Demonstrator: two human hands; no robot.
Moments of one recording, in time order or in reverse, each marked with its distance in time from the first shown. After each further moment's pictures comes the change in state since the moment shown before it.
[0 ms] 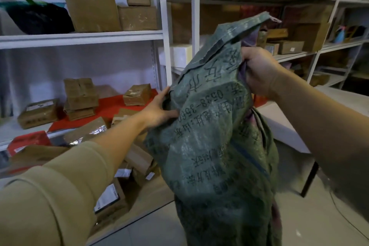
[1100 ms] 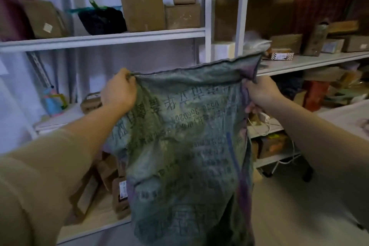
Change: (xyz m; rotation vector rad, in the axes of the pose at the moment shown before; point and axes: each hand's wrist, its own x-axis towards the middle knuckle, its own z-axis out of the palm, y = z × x) left_hand -0.059 -0.017 -0.141 0.767 0.907 -0.142; right_hand 0.050 0.090 0.018 -0.932 0.163 0.003
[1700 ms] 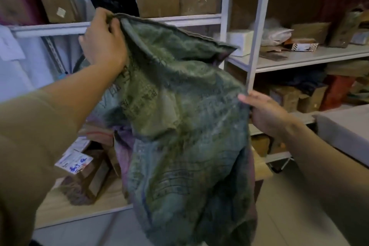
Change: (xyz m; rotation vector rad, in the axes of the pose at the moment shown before) left_hand 0.036 0.013 -0.053 -0.153 0.460 0.051; right_hand -0.005 0.054 0.043 0.661 -0.556 -0.014
